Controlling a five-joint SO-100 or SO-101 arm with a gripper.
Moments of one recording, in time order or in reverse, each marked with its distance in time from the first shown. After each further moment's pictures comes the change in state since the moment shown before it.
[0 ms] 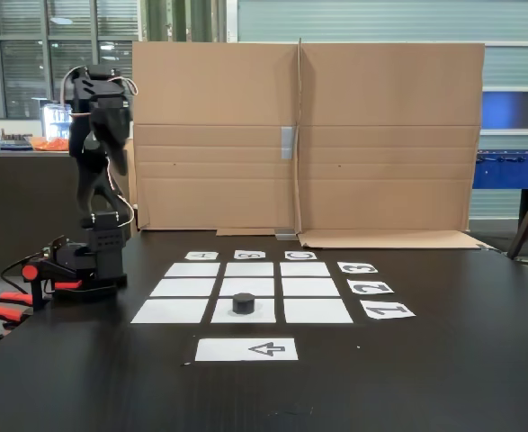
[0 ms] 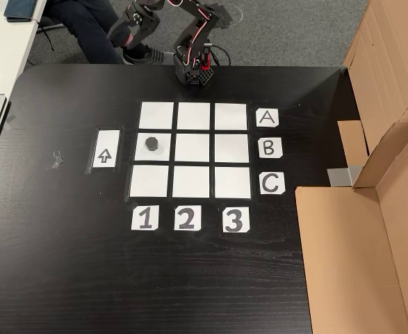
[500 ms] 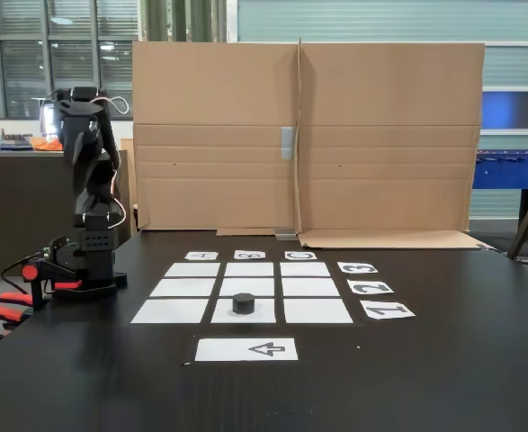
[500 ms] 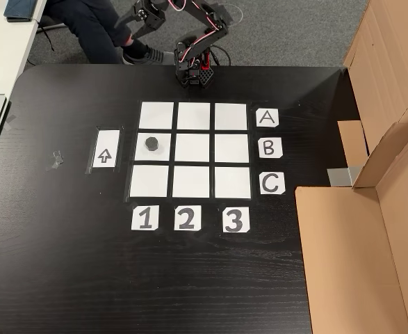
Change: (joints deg) arm 16.1 17.1 22.3 -6.1 -4.7
